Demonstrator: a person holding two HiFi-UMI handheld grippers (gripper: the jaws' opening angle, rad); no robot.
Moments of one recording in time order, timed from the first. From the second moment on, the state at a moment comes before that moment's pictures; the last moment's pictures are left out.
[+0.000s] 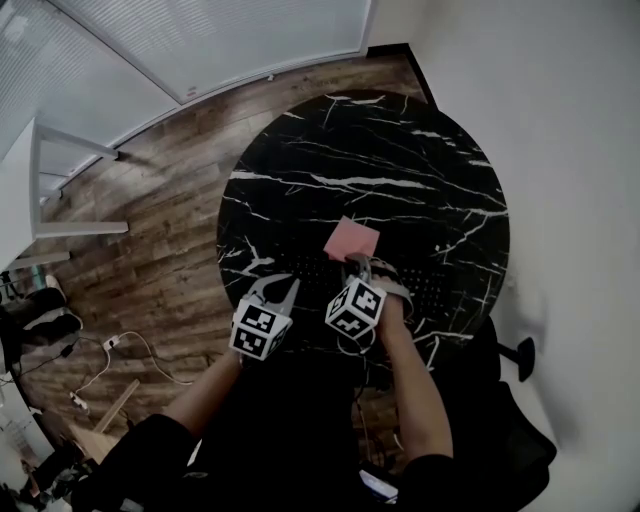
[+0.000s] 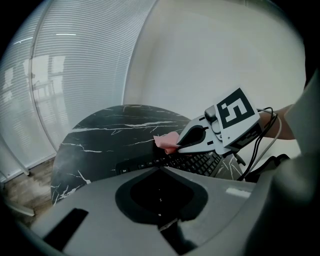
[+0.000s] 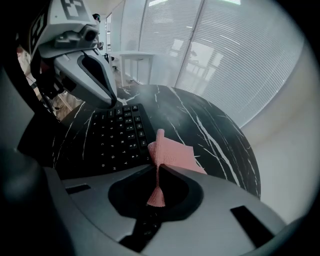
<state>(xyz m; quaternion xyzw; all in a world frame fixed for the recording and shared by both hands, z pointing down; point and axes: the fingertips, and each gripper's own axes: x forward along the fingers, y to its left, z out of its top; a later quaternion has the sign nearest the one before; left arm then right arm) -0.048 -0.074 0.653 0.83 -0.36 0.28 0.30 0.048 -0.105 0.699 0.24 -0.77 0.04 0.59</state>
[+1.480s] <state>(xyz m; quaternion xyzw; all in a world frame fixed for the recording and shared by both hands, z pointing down) -0.067 0.018 0.647 0.85 -0.34 0.29 0.28 0.031 0.020 0.715 0.26 -0.76 0.10 0.58</state>
